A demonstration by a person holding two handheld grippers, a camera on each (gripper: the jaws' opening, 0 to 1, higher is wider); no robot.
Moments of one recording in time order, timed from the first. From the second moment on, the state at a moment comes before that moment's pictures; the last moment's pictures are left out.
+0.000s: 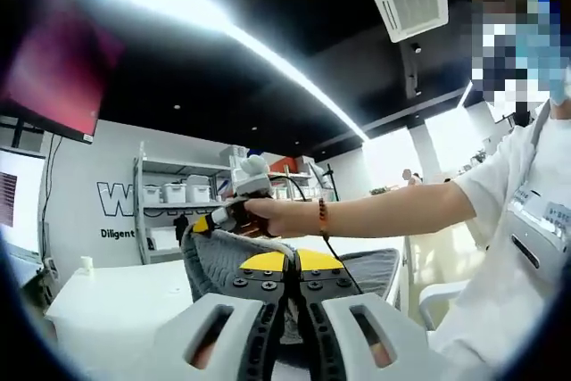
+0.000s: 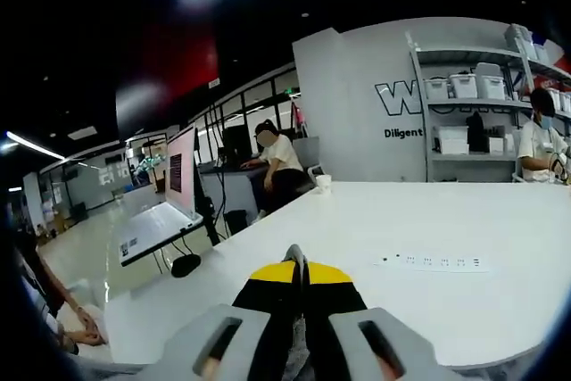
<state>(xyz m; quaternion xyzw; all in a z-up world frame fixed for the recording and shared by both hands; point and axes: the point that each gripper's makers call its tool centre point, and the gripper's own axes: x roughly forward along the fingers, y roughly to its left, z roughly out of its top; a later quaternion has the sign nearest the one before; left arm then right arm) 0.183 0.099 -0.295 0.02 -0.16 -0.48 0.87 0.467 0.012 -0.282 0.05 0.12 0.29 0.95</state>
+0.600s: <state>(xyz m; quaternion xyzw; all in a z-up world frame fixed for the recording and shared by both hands) 0.187 0.120 -0.293 0.02 -0.16 -0.46 0.88 0.473 0.027 -0.275 0.06 0.11 0.30 0.94</state>
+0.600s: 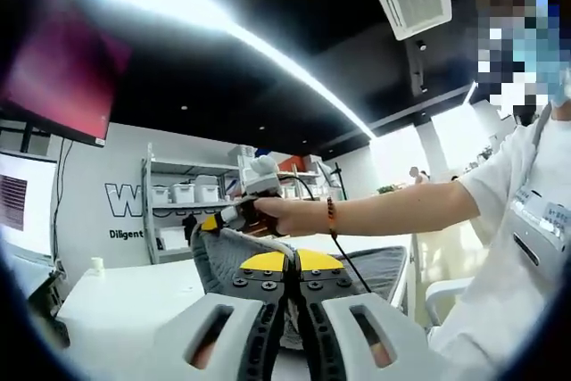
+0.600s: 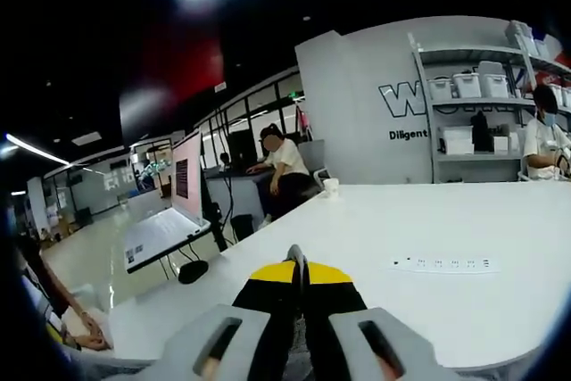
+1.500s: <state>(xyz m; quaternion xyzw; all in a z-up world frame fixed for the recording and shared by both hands) 0.188 0.133 -0.313 0.10 -0.13 -0.45 0.88 0.465 0.051 -0.294 0.06 0.12 0.32 0.94</state>
